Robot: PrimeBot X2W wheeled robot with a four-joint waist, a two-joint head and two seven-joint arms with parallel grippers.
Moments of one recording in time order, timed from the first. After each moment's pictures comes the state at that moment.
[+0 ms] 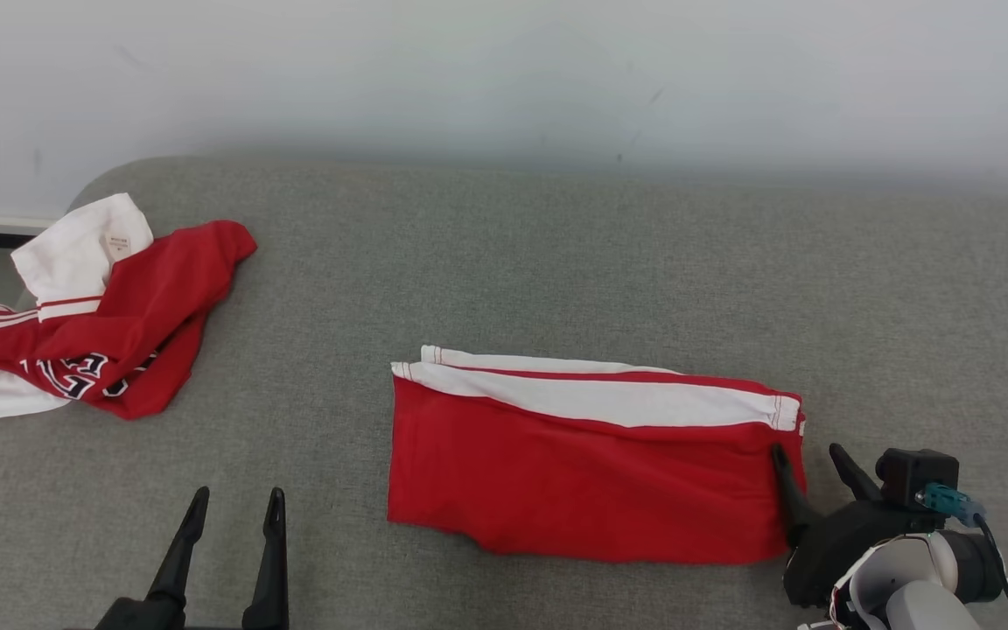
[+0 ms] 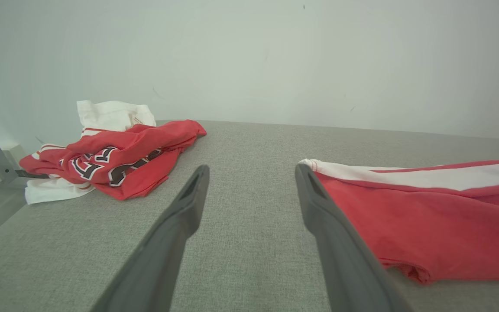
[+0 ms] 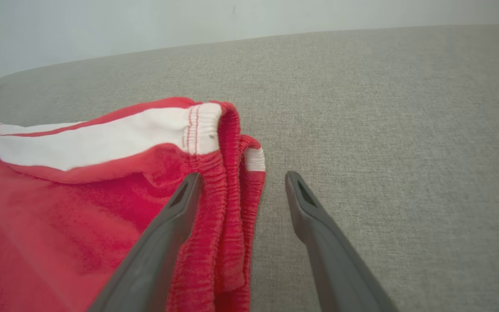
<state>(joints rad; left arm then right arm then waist) 0.02 0.11 -0.03 0.11 -0.18 -0.13 -0.26 -0.28 -0.12 0.02 0.56 0.25 0.13 -0.02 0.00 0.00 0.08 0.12</state>
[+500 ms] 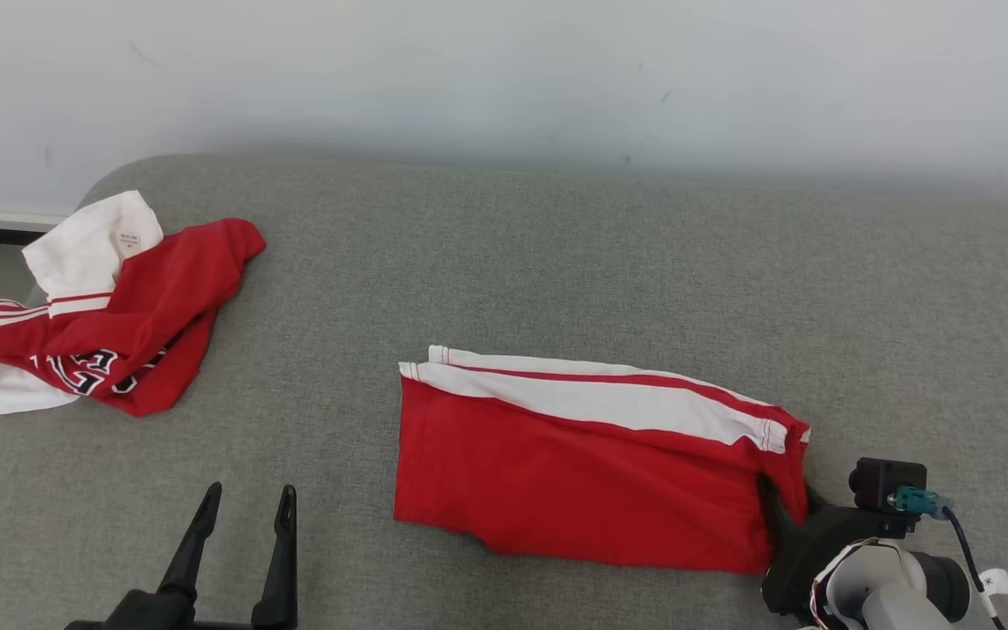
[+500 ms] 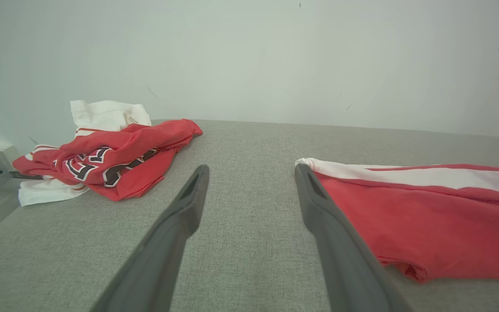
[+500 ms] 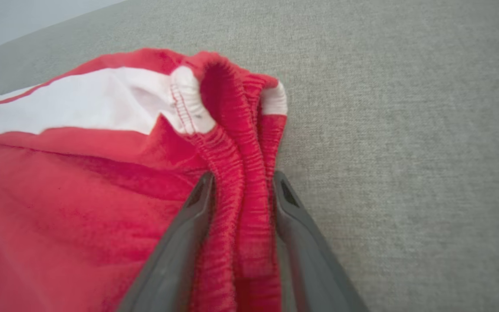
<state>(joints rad) 0.00 0.12 -0.06 0.13 -0.18 -0.13 -0.26 -0.37 -0.11 0.08 0.80 0.35 0.13 0.00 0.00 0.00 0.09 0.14</state>
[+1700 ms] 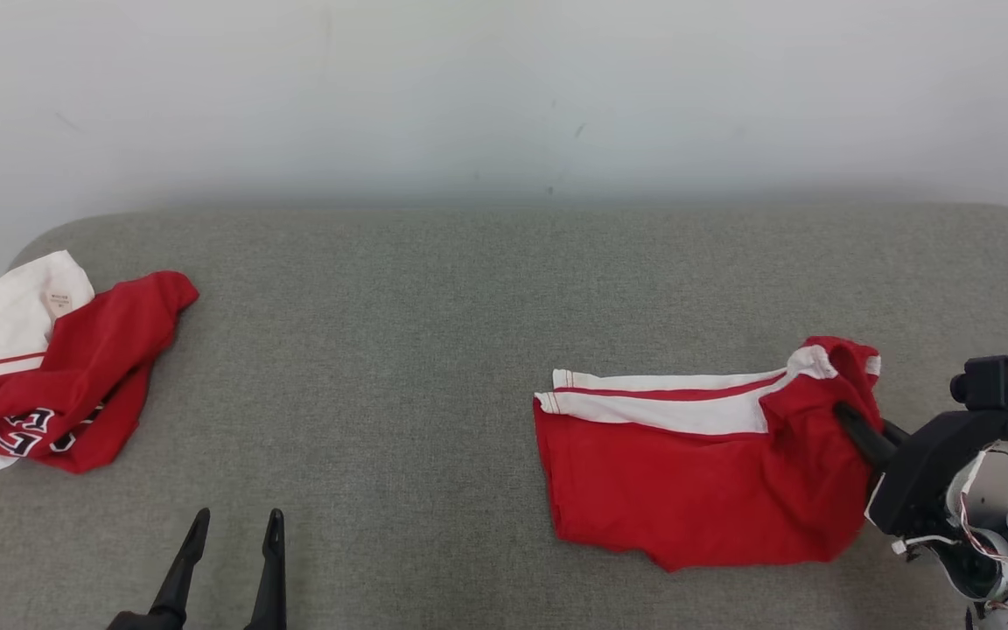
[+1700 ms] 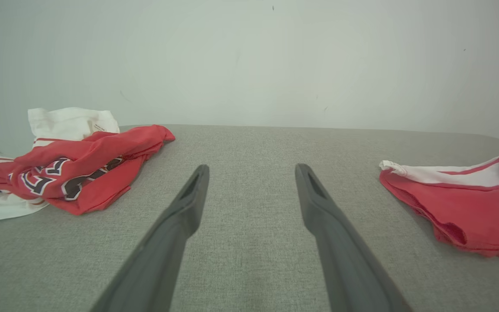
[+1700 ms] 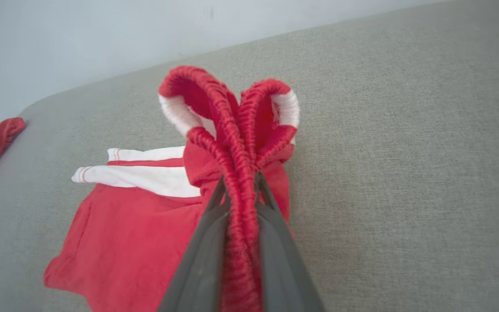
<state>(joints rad) 0.03 0.12 -0.04 0.15 -0.19 -0.13 -0.26 -0.39 -0.44 0.26 0.49 0.79 0.13 0.31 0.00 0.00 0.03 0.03</state>
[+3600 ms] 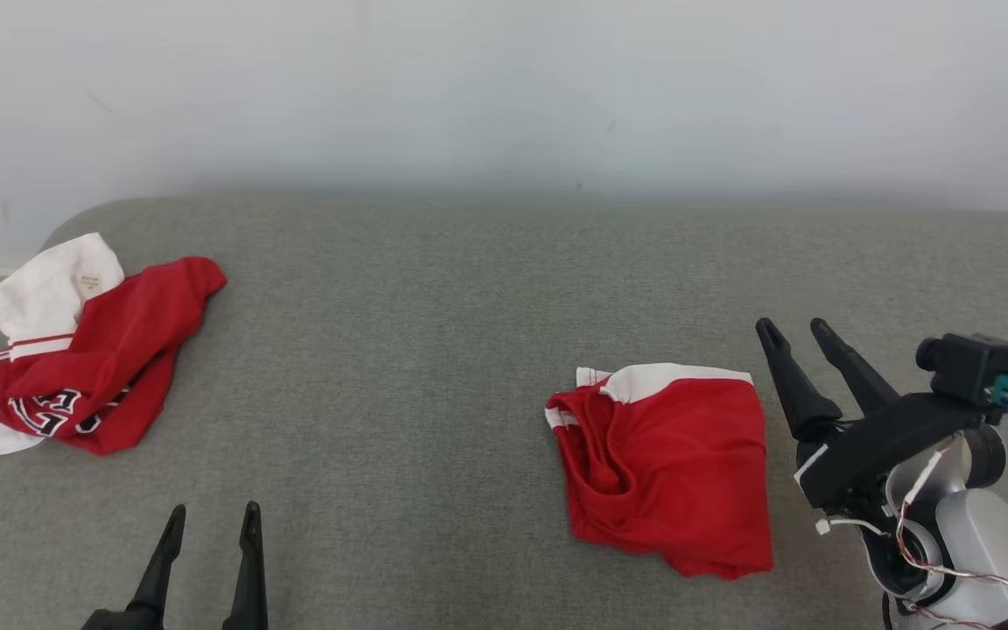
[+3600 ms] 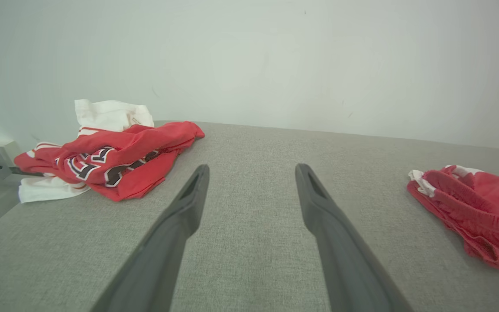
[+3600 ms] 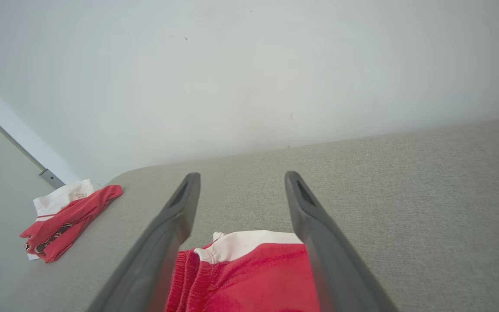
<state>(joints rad) 0.02 0.10 0.00 0.16 -0.20 -0.13 -0.26 -0.36 -0.24 0.17 0.26 0.64 0.13 0.17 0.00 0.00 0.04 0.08</state>
